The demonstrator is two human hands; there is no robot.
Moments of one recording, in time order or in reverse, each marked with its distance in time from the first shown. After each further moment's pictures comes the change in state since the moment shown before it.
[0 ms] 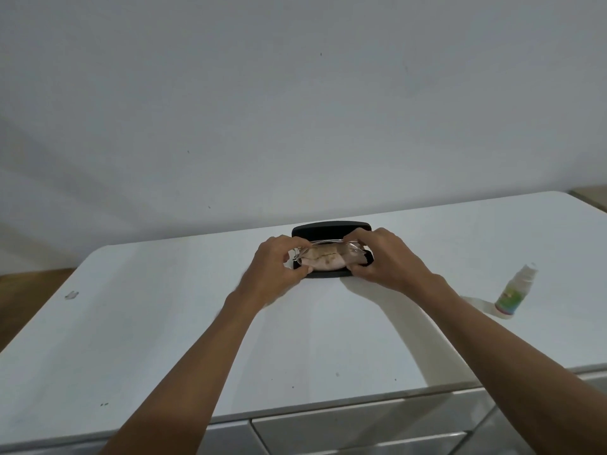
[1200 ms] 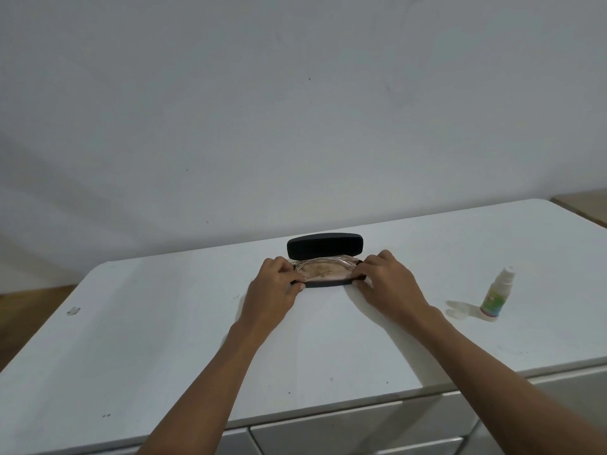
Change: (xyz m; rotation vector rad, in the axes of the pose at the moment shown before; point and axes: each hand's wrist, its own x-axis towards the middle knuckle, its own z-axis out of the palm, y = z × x) left_hand -0.028 0.011 0.013 0.221 0.132 0.088; right_hand -0.038 -0.001 0.011 -0.217 0.127 0.073
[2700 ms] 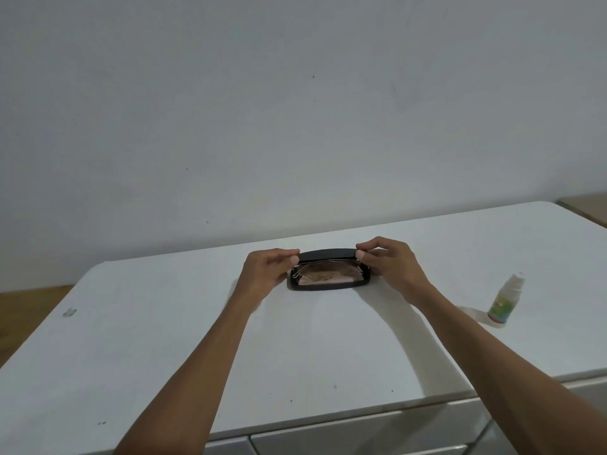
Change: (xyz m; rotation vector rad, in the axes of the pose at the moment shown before) left_hand 0.037 -0.012 -0.017 -0.965 -0.136 -0.551; right_hand 0.035 0.014 -0.007 1.010 -0.076 0.476
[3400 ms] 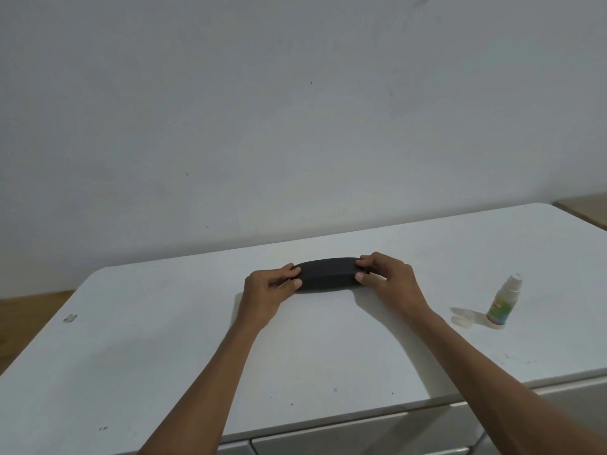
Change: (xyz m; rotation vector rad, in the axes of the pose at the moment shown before) left_hand -0.013 -0.034 0.001 0.133 0.065 0.147; right_hand -0.021 0.022 0.006 -0.134 0.076 -0.161
